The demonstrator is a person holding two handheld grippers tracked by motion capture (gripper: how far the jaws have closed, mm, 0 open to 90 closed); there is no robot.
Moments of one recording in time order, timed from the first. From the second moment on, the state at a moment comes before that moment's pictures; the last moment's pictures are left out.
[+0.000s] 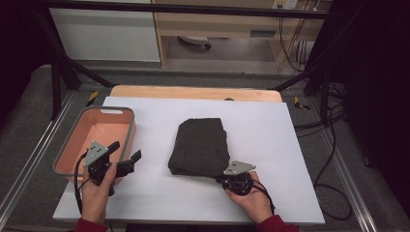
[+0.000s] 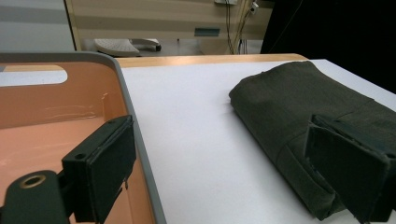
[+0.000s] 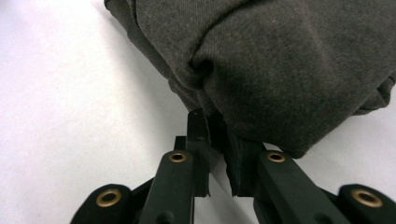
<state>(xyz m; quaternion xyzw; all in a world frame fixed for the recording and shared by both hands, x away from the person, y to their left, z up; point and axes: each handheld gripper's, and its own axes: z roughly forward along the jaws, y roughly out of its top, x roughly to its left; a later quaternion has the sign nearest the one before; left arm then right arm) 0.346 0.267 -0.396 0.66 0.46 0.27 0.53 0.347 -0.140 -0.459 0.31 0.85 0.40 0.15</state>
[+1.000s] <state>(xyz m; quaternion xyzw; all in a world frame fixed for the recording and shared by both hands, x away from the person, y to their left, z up) 0.345 0.271 -0.396 0.66 0.46 0.28 0.52 0.305 -0.163 -0.450 0.30 0.86 0.40 0.12</state>
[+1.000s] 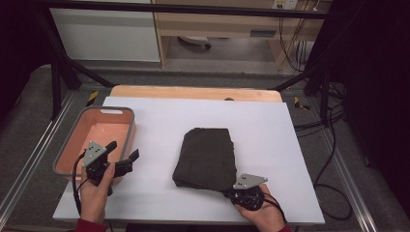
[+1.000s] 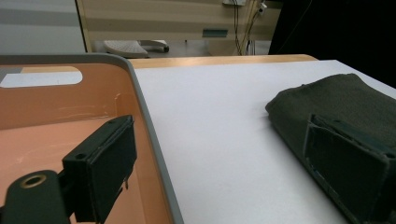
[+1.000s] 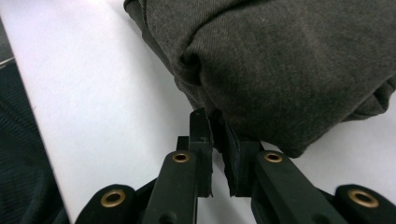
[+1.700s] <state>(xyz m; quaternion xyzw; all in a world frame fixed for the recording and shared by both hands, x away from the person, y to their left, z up) 0.345 0.269 -0.397 0.66 0.46 0.28 0.52 0.276 -0.180 -0.430 0.31 0.83 0.43 0.19</state>
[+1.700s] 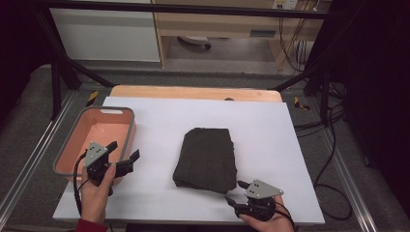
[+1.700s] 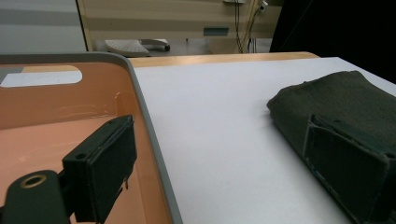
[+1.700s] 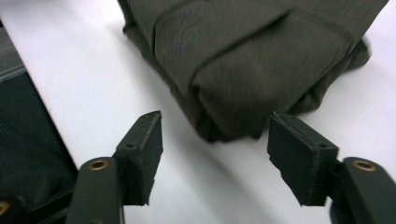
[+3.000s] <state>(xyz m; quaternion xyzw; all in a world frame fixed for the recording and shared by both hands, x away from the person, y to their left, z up) 0.346 0.265 -0.398 0.67 0.46 0.28 0.51 0.314 -0.143 -0.454 0.28 0.86 0.39 0.20</state>
